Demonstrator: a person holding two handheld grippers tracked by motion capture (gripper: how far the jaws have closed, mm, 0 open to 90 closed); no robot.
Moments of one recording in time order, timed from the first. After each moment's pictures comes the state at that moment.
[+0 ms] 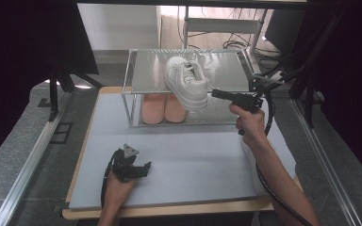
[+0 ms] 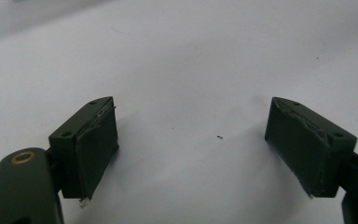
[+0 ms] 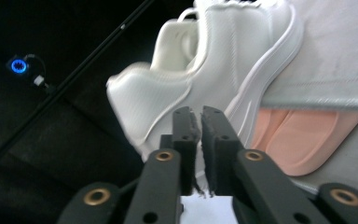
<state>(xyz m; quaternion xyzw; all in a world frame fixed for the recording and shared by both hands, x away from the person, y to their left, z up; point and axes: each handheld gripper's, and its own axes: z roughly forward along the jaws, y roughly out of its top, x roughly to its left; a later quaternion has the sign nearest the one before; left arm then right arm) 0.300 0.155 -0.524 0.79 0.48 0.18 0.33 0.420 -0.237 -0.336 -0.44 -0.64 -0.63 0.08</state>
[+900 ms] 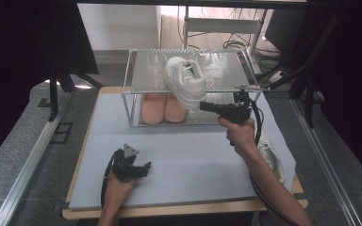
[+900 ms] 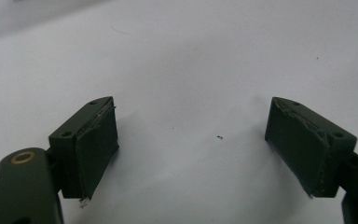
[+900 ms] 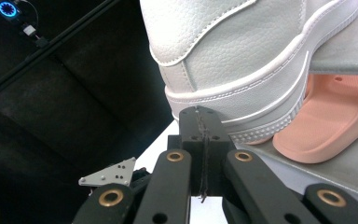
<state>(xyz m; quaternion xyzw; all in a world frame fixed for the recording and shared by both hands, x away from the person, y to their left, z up) 0.300 0.155 -0.524 0.79 0.48 0.18 0.33 0.399 -0.201 -0.348 -0.39 -0.69 -0.60 0.05</state>
